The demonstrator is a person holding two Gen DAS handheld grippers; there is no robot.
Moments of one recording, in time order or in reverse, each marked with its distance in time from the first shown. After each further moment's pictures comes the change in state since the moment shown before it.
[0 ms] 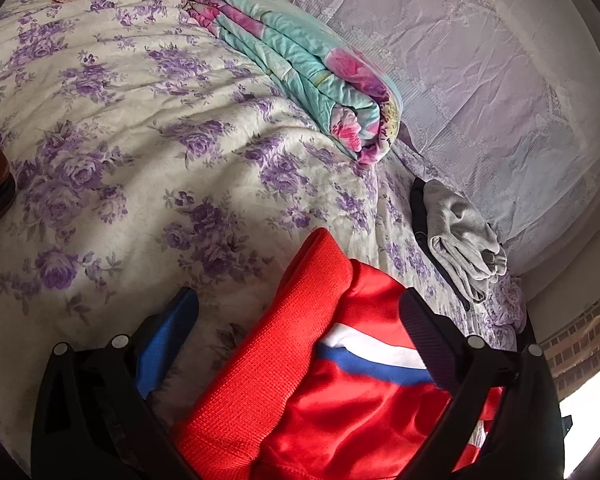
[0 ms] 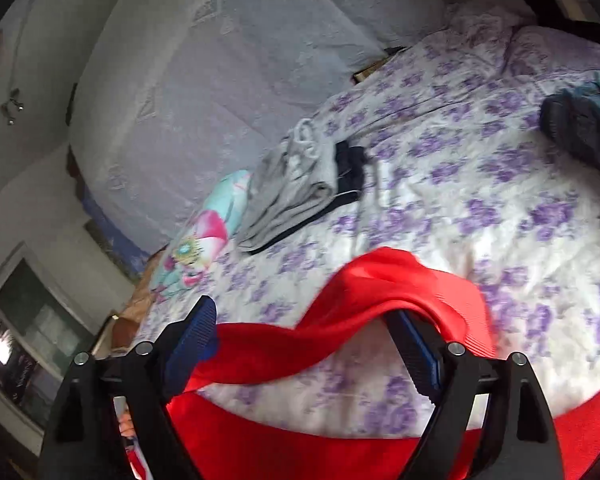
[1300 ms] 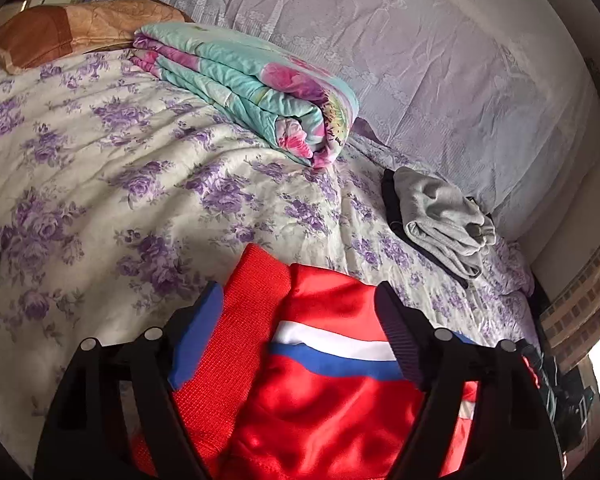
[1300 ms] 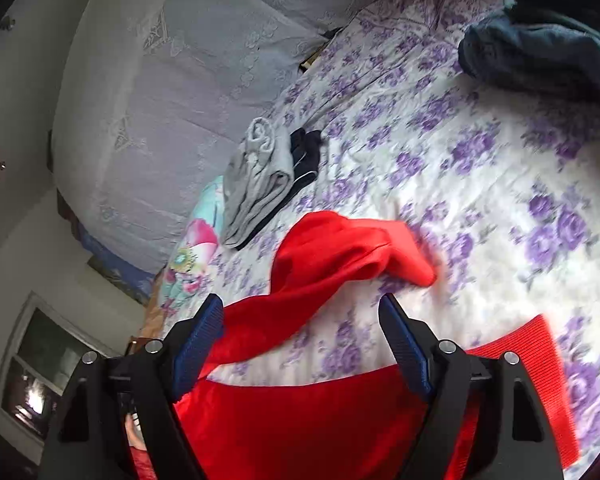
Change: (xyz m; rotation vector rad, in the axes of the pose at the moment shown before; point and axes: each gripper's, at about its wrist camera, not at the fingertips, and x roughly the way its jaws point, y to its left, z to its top) left arm -0.006 -0.042 -0.012 0.224 -0.073 -0.017; right arm -0.033 -0.049 -0.019 0.211 0.044 0.059
